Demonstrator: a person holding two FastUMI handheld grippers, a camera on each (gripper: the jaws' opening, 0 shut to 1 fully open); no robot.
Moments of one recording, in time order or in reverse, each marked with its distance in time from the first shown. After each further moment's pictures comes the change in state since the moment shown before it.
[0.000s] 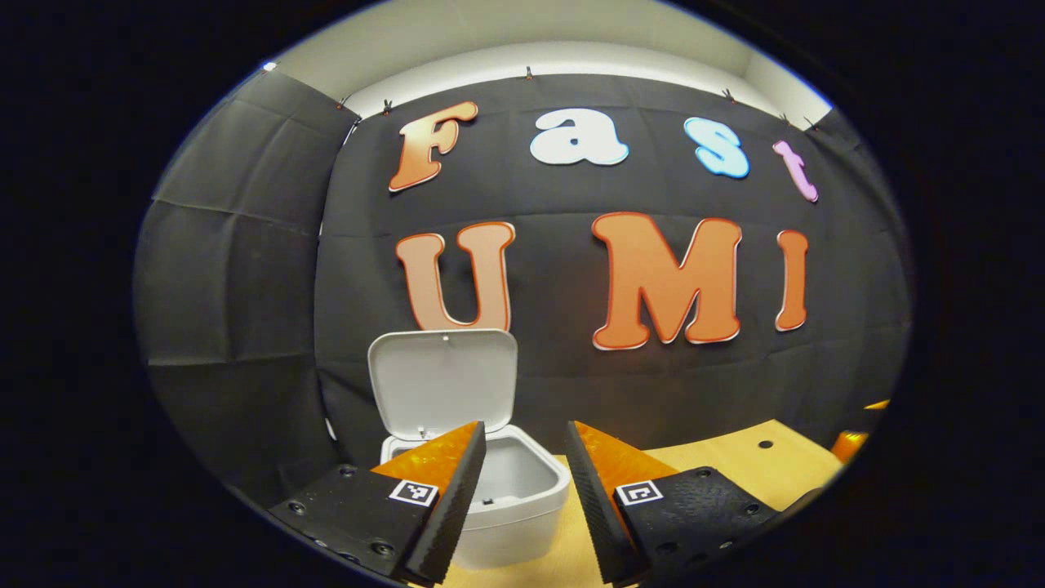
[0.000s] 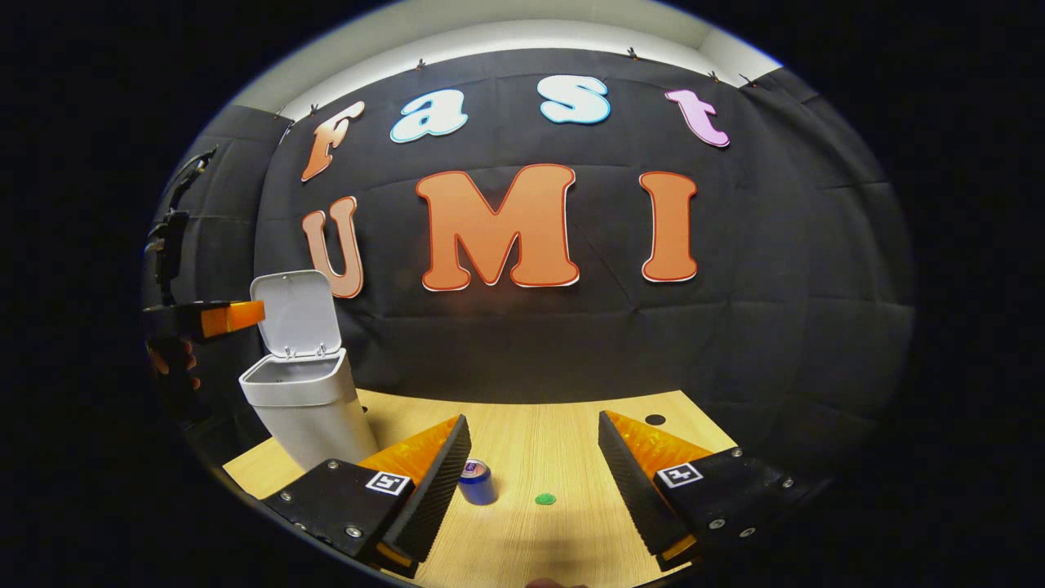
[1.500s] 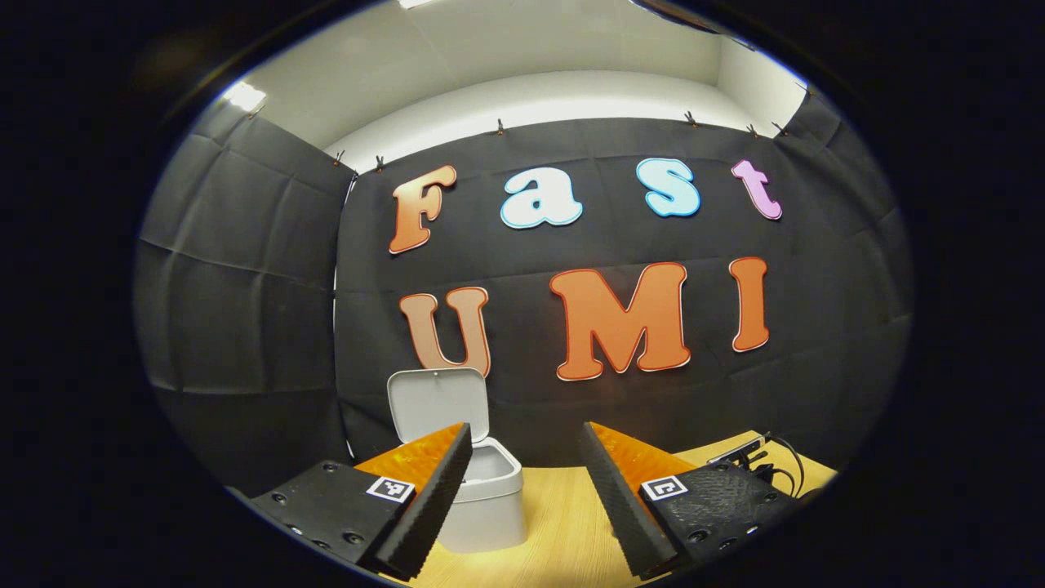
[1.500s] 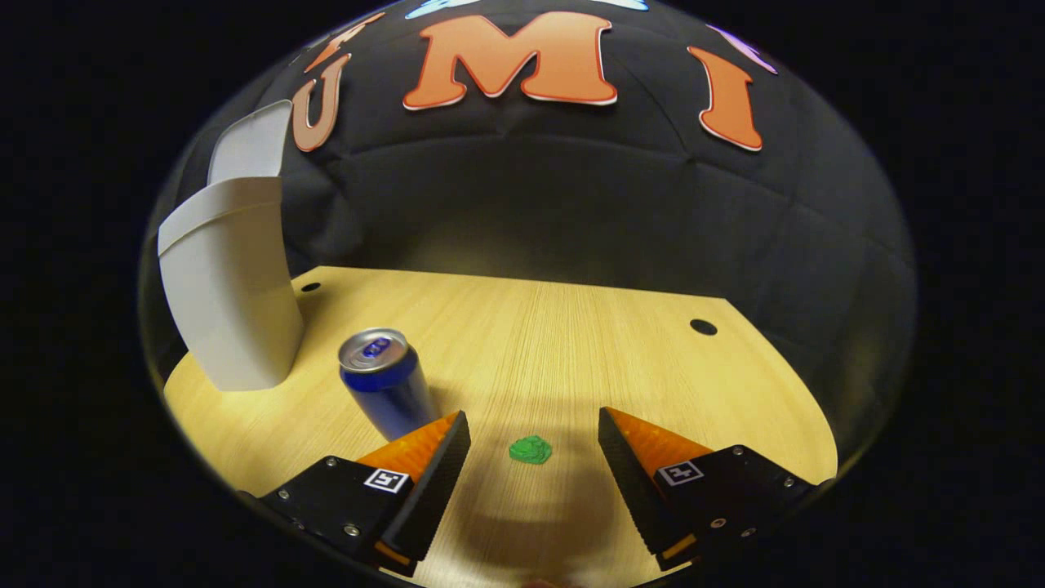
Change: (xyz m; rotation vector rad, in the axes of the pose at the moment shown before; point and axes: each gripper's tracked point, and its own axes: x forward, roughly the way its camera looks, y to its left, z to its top) left arm -0.141 -0.070 0.056 0.079 -0.093 0.084; right arm 0.158 -0.016 -0.245 -0.115 0.396 0.019
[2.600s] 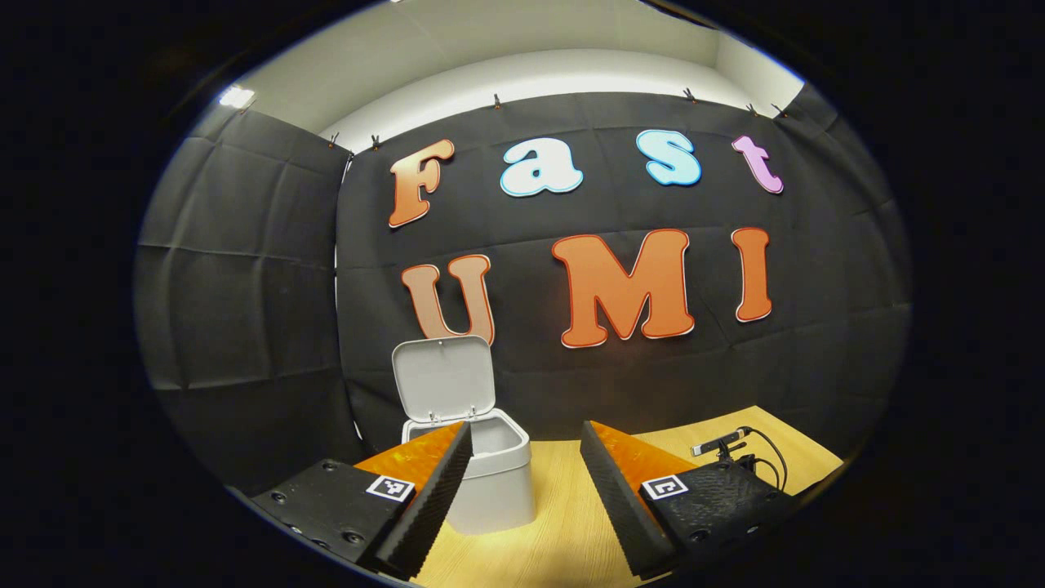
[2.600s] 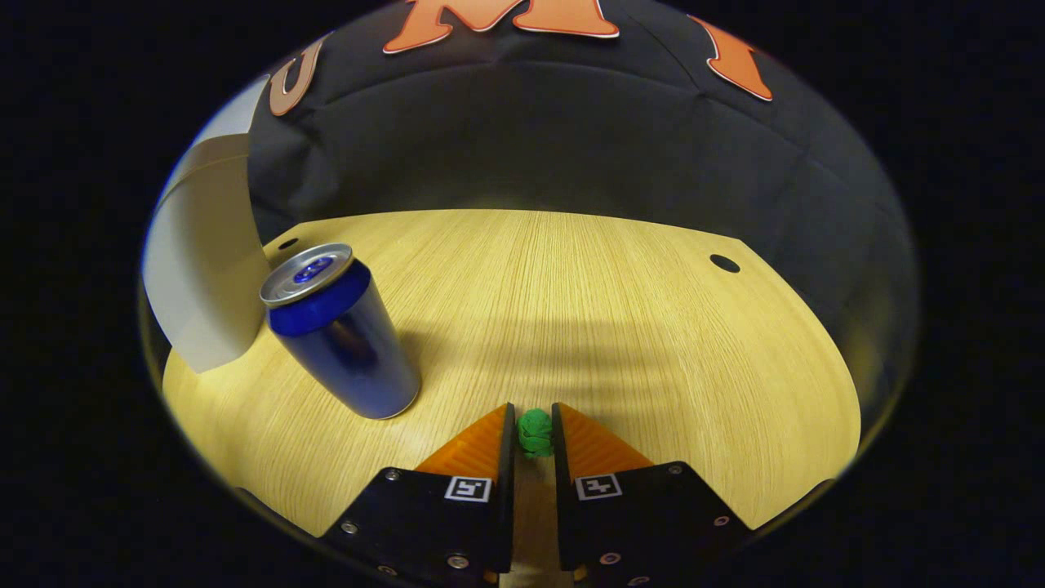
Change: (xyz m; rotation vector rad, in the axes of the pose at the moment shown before) left arm -0.005 0.002 -0.031 0.020 0.108 -0.011; right arm 0.028 0.009 -0.047 0.031 0.172 0.003
